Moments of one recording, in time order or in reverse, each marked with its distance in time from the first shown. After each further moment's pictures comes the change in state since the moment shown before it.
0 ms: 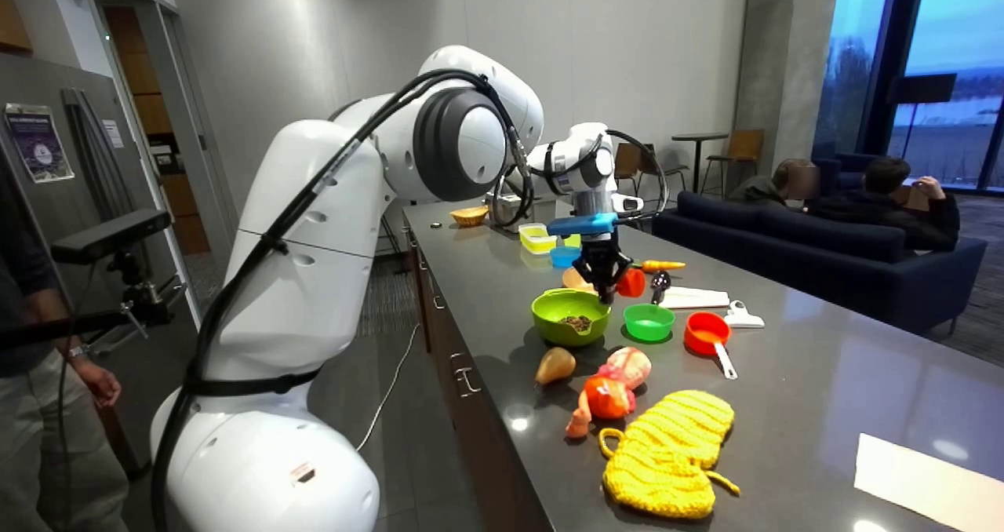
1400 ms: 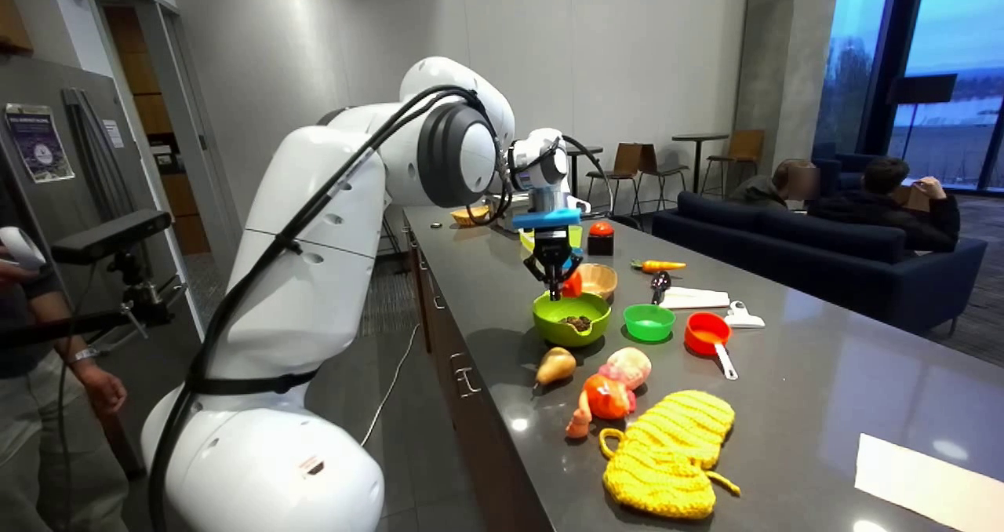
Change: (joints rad) arm 0.072 0.040 0.102 0.066 -0.004 -0.170 -0.234
